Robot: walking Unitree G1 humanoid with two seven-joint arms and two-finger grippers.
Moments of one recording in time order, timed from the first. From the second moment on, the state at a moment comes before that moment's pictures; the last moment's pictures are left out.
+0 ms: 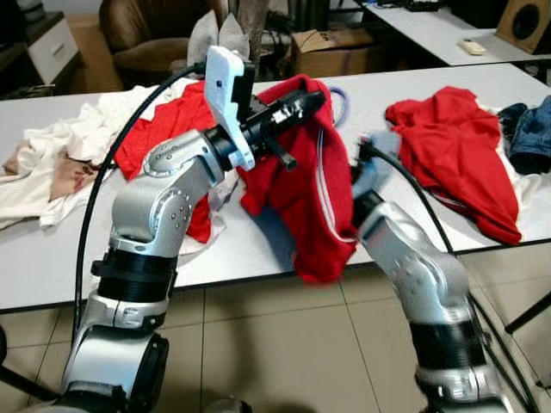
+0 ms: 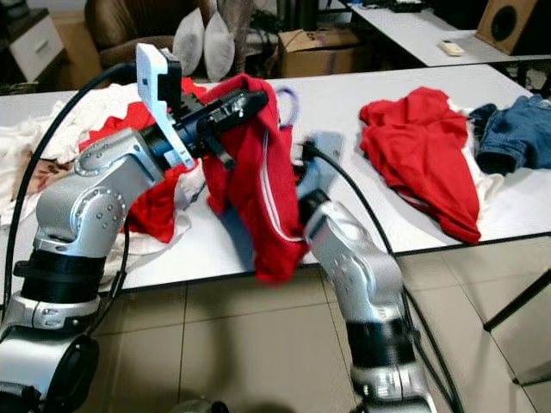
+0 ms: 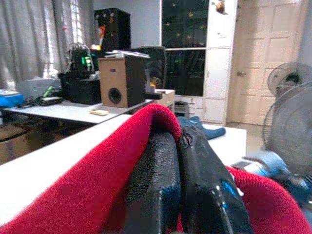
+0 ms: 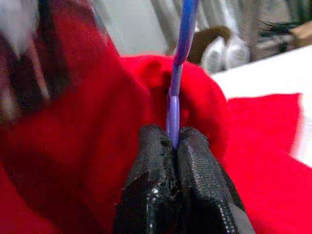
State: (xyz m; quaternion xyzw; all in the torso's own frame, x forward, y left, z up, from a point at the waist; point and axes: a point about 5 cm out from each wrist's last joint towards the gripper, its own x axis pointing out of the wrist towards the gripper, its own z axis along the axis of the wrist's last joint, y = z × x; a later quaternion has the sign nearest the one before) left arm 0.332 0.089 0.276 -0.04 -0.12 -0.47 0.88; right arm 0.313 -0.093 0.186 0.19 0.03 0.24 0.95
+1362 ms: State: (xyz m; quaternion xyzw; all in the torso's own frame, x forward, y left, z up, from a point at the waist) left arm 0.334 0.150 0.247 0.28 0.05 -0.38 0.88; right arm 0.276 -0.118 0.170 0.07 0.08 0.23 0.97
